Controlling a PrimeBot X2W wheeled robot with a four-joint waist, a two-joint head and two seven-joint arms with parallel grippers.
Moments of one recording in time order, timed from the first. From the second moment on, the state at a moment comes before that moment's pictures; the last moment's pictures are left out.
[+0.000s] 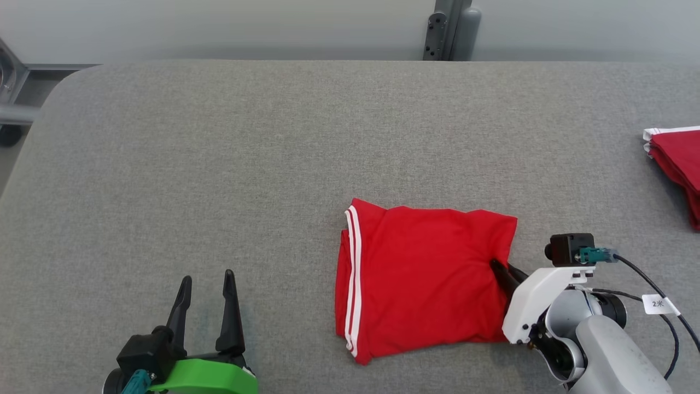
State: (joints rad) left arm 0.04 0.05 -0.17 0.15 -0.36 0.03 -0.26; right arm -0.27 -0.15 0.19 0.48 0.49 0.13 0.22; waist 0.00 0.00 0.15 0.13
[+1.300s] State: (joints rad) left arm -0.06 0.07 -0.18 0.15 -0.26 0.00 -0.26; right arm -0.50 -0.23 0.08 0.30 0.46 0.13 0.14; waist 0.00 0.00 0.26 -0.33
